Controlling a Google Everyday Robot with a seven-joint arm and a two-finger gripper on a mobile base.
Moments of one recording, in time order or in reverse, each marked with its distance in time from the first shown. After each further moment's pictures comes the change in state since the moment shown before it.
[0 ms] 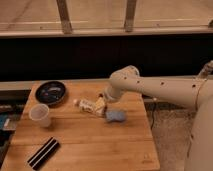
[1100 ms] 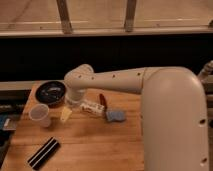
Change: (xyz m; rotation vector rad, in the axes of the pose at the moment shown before) arm -0.050 0.204 0.065 -0.192 0.167 -0.604
